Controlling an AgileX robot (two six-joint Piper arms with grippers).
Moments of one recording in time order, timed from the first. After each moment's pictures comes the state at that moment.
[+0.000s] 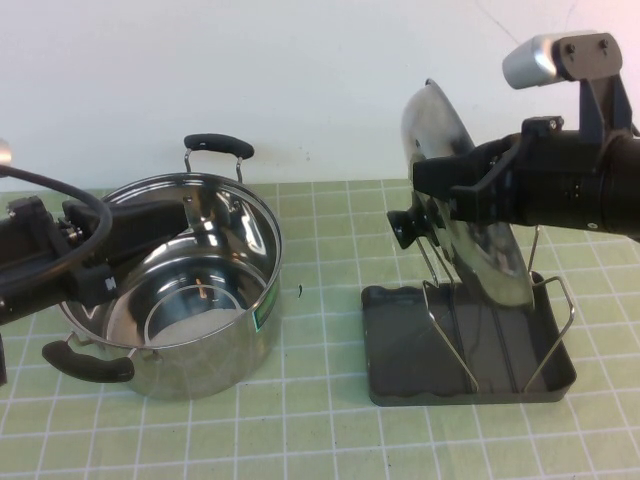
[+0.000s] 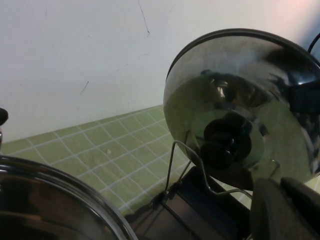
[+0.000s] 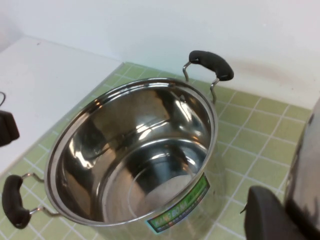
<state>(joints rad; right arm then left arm) 0.43 1.43 -1.02 1.38 0.44 -1.20 0.16 1.27 -0.69 1.45 -1.14 -1.50</state>
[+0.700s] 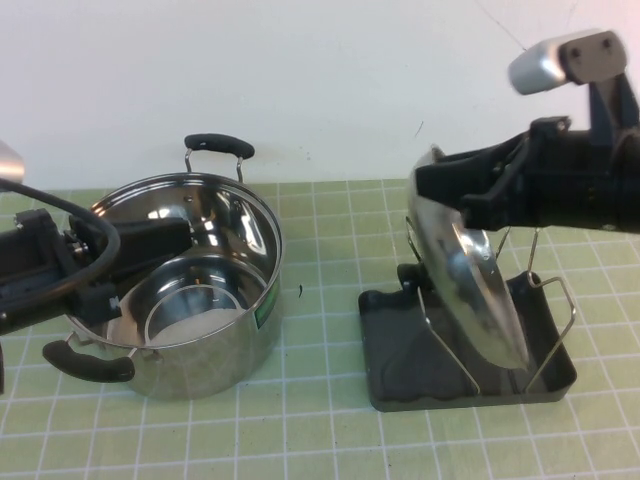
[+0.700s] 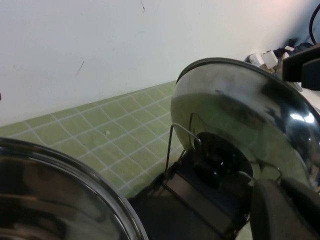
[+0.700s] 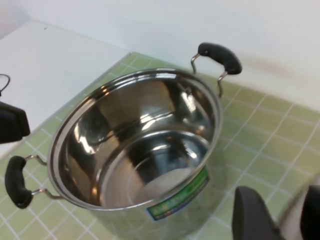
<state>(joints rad) 0.40 1.42 -1.01 1.33 0.49 -1.21 0.16 1.26 -0.69 1.51 -1.14 -1.50</state>
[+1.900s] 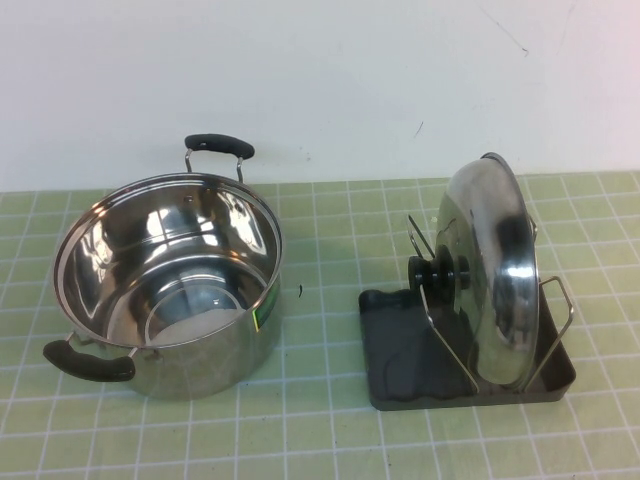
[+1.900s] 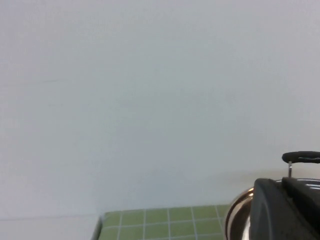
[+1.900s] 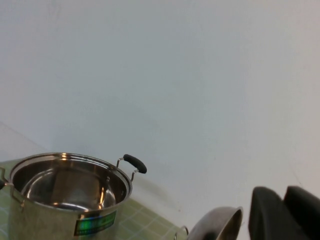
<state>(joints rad) 0.21 0.17 -0.44 1.08 0.47 -1.24 0.33 0.34 -0.37 1.78 -0.31 -1.77</state>
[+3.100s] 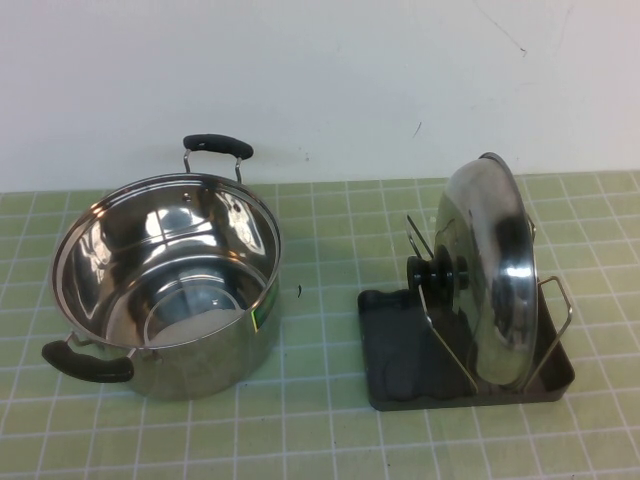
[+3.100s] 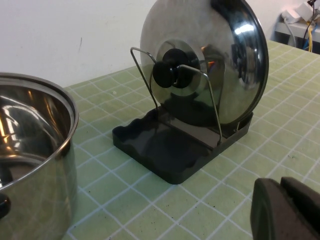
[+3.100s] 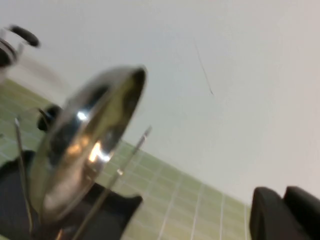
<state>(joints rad) 0.17 0.03 -0.20 0.39 0.31 -0.79 0.11 0.18 -0.12 1.80 -0.93 -1.84</state>
